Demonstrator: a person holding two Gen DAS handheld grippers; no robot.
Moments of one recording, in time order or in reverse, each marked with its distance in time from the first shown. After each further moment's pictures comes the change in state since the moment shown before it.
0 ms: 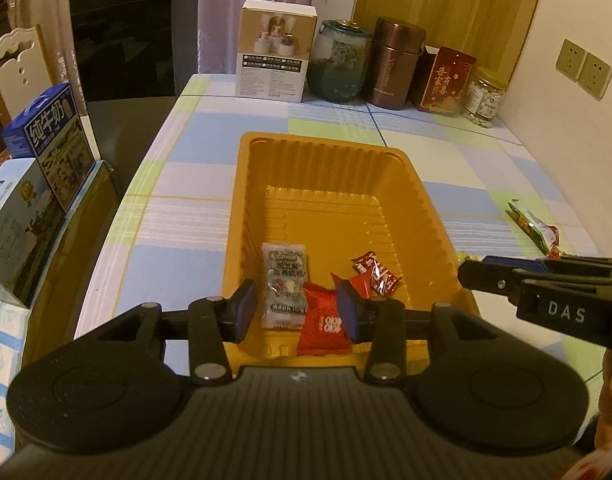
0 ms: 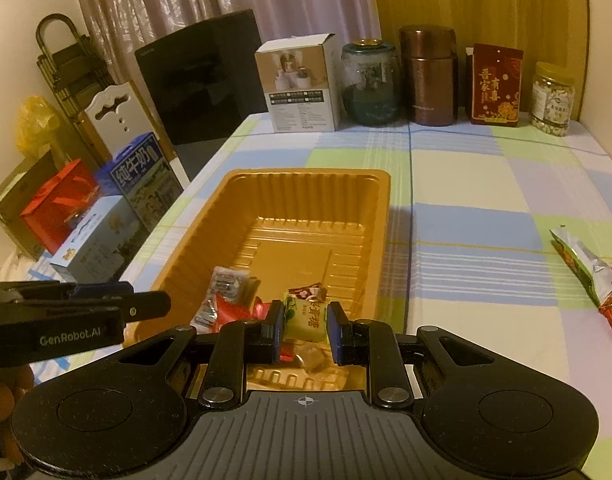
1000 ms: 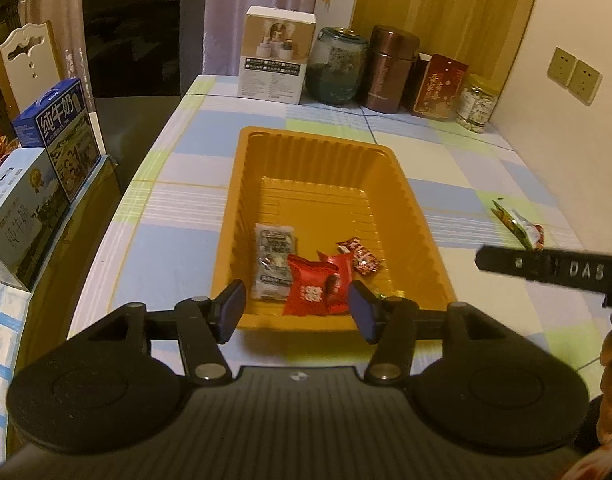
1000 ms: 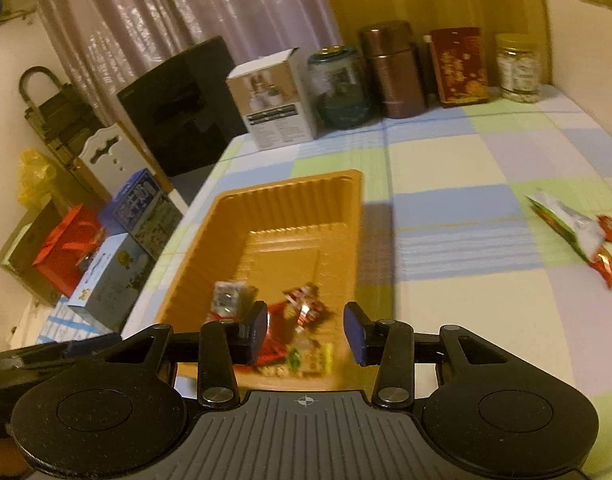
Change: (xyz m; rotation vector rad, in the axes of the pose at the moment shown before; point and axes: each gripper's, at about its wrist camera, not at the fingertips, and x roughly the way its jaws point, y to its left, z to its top) left arm -0.033 -0.014 -0.023 -0.026 -0.025 -0.005; right arm -0.043 -0.032 -0.013 0.167 -0.032 0.003
